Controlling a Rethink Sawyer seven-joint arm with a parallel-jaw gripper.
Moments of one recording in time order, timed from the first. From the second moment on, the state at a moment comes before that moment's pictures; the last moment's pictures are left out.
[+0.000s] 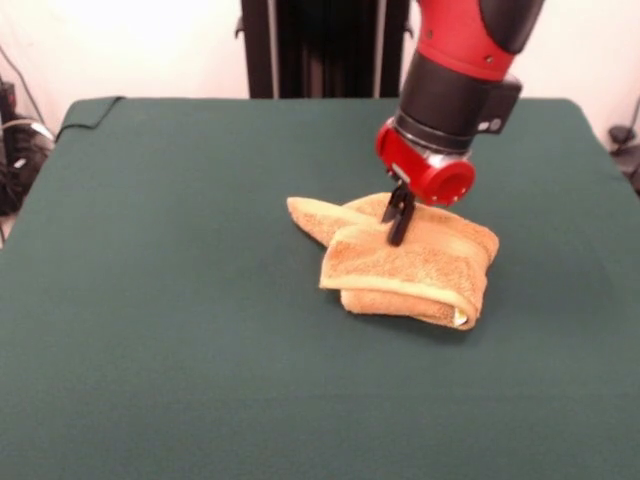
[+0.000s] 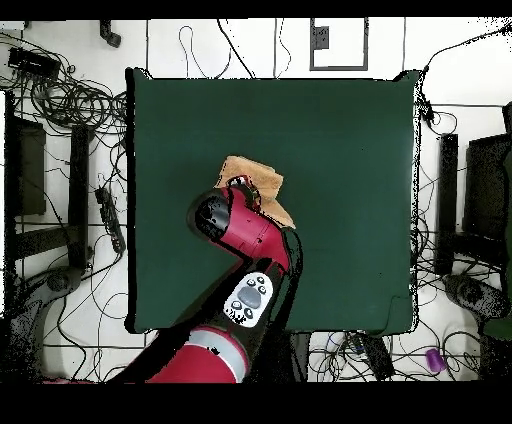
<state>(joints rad) 0.29 -0.29 -0.45 1.62 0.65 0.20 2.44</state>
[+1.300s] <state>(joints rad) 0.47 -0.30 -0.61 1.59 0.69 0.42 2.64</state>
